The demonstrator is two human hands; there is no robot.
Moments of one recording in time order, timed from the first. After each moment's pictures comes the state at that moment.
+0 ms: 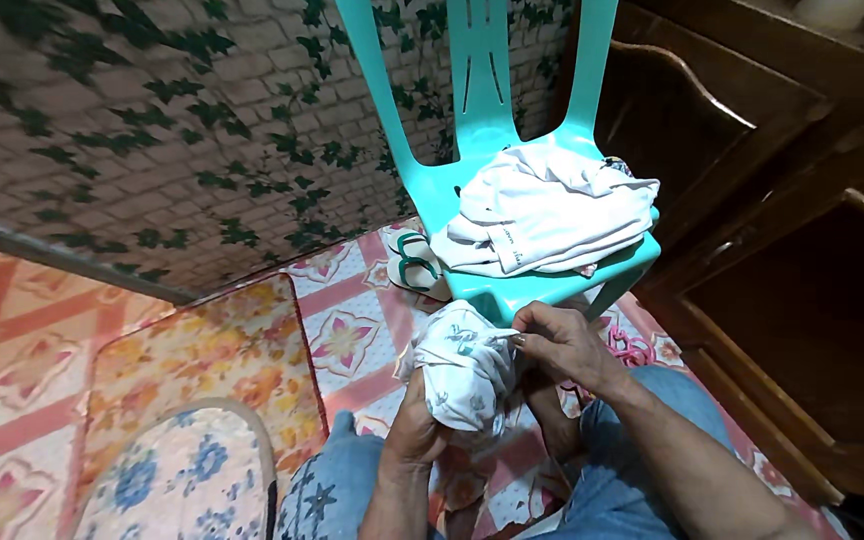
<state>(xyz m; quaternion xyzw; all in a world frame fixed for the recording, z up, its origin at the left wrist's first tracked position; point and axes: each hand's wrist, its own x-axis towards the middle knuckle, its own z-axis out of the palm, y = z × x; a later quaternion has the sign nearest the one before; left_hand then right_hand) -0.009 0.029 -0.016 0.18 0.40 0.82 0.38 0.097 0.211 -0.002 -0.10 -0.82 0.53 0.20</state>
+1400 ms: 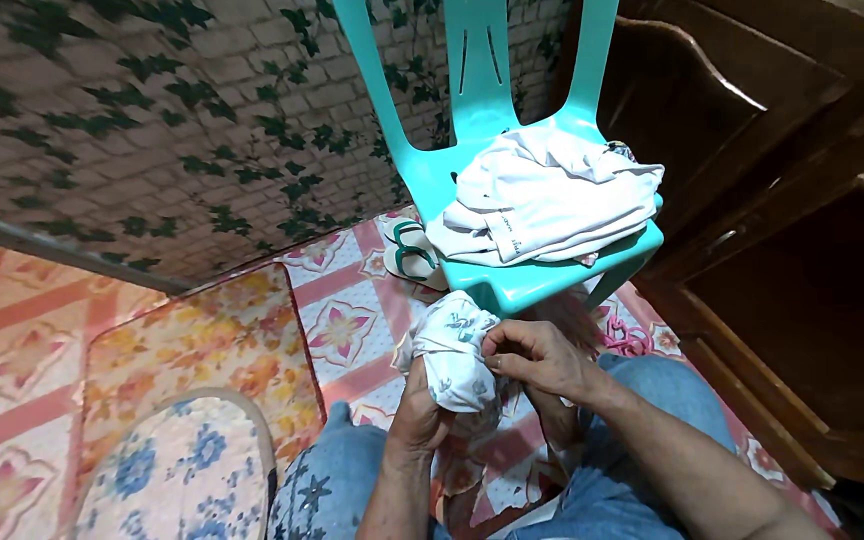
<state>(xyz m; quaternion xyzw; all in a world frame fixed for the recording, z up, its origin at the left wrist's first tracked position) -0.002 0.037 -0.017 0.13 0.43 0.82 0.35 0.092 0.190 -0.007 -0.04 -0.78 0.62 0.13</state>
